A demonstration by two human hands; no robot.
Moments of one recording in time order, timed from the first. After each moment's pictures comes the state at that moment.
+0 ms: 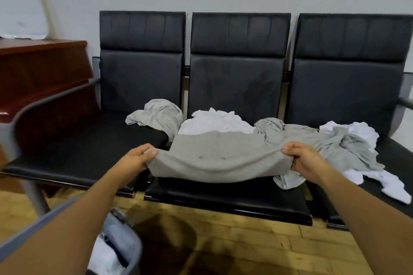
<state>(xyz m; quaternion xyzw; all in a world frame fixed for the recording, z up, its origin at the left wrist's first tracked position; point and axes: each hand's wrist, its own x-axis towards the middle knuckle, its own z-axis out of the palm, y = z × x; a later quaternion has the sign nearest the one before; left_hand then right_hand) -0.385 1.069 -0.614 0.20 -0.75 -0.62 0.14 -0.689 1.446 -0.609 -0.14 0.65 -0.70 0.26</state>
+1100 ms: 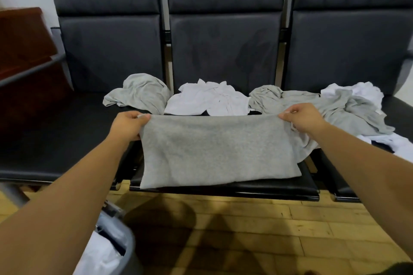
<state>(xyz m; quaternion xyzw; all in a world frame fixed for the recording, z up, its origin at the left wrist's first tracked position) -0.473 1.051 -0.614 0.36 -0.73 -0.53 0.24 -0.733 1.423 -0.615 -0.12 0.87 -0.48 0.08</state>
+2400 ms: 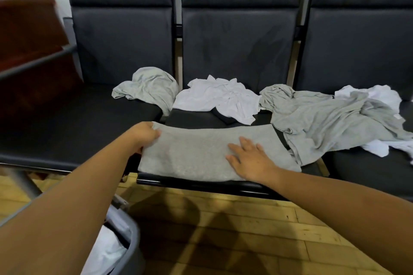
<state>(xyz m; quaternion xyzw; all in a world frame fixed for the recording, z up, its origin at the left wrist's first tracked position) -0.468 1.055 -0.635 0.43 -0.79 -0.44 0.01 -0.619 1.331 -0.712 -0.39 0.91 -0.08 0.11</state>
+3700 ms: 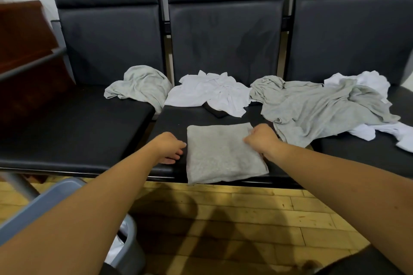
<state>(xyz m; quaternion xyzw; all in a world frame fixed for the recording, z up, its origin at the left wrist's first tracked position) -0.484 1.150 -0.645 0.40 -0.78 -0.47 -0.05 -0.642 1.354 -0.668 -0.10 0.88 -0.43 0.18</state>
